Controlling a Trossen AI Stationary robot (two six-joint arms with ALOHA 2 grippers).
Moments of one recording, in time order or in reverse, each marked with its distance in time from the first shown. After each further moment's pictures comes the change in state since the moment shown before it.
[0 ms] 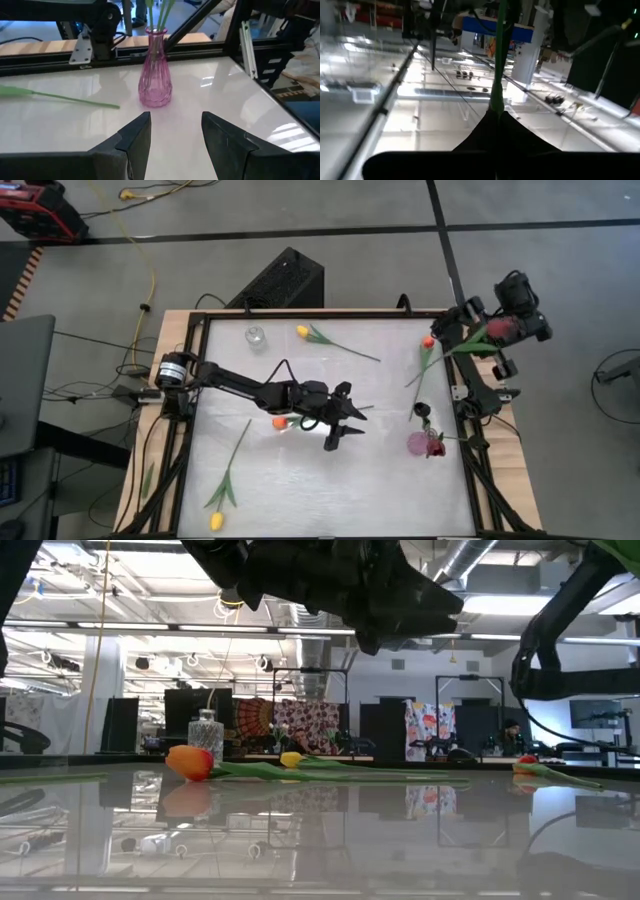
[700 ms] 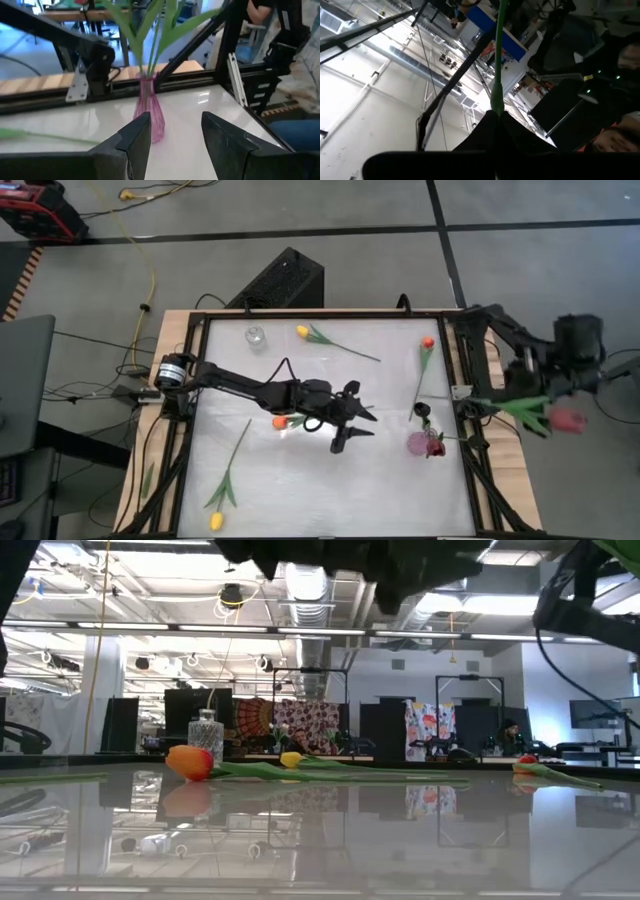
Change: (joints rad) left arm -0.030 0.000 0.122 -0.022 0.007 0.020; right arm -0.019 0.468 0.111 -0.068 -0.005 -0.064
